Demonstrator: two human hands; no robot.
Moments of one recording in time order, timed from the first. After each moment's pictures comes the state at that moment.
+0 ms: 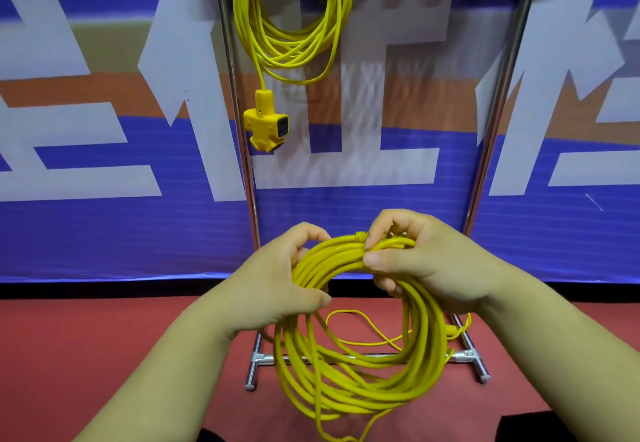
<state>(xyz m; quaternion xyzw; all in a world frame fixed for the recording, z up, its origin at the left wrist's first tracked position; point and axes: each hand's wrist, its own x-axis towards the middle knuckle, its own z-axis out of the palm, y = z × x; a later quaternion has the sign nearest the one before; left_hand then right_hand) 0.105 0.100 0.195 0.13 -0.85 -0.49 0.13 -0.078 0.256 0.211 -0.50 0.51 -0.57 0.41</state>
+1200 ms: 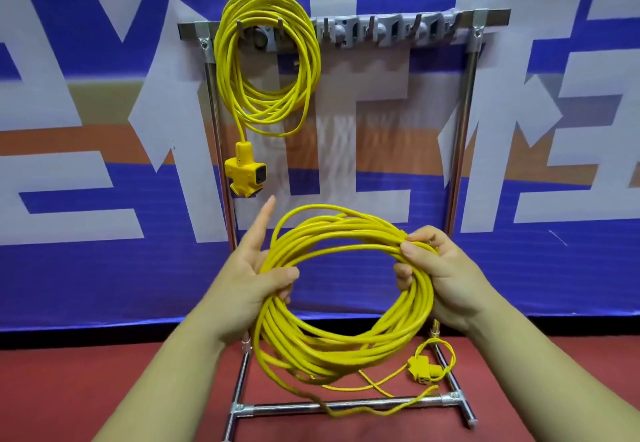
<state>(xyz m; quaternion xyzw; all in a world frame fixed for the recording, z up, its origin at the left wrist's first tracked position) 0.072 0.089 0.205 0.08 -0.72 -0.63 0.30 -0.144 0.272 0.201 -0.33 0.38 -0.77 0.39</state>
